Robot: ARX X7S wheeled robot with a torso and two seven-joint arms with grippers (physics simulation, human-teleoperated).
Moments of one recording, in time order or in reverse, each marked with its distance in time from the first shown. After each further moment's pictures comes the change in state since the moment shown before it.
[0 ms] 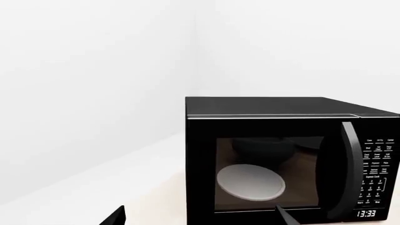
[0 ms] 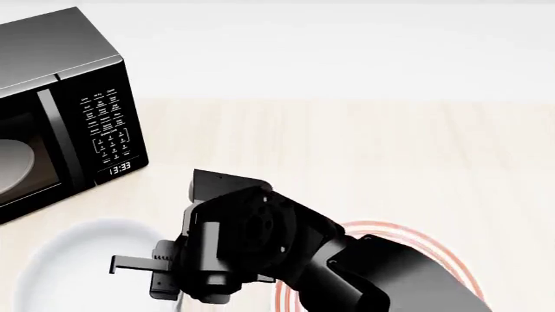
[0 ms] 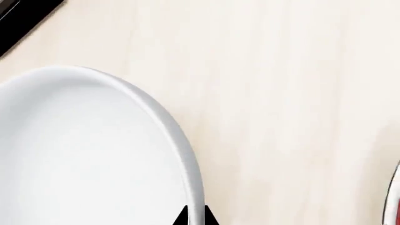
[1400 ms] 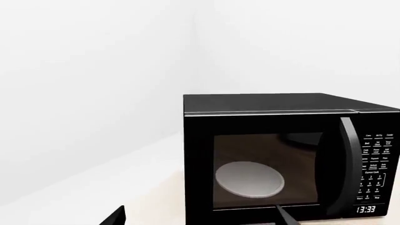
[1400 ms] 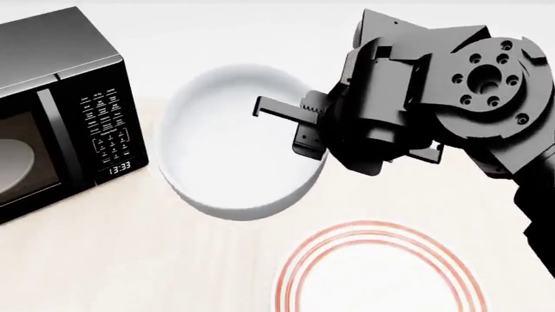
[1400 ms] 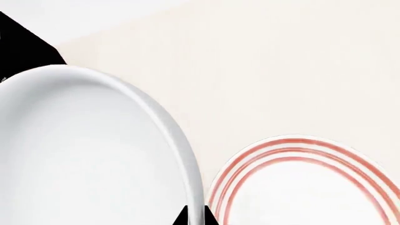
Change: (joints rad) left arm -0.008 -0.017 0.033 -0.011 0.005 -0.002 -0.027; right arm 0.342 0.421 0.100 -0.182 0.123 0.077 0.263
